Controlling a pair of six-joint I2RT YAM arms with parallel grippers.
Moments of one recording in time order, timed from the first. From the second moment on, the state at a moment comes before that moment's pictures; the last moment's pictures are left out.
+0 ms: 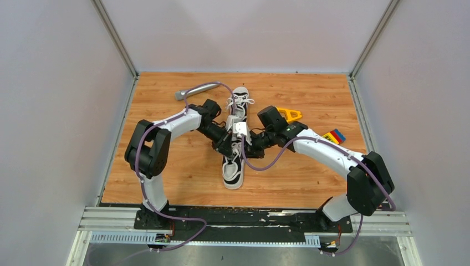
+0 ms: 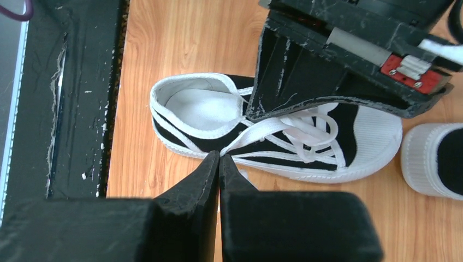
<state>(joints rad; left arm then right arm) -0.48 1.89 1.31 -0.85 0.94 0.41 0.70 1.49 1.09 -0.48 -0.74 -0.62</state>
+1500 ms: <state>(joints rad) -0.38 1.87 1.14 -0.64 1.10 0.51 0.61 1.78 1.17 -0.41 -0.72 -0.85</state>
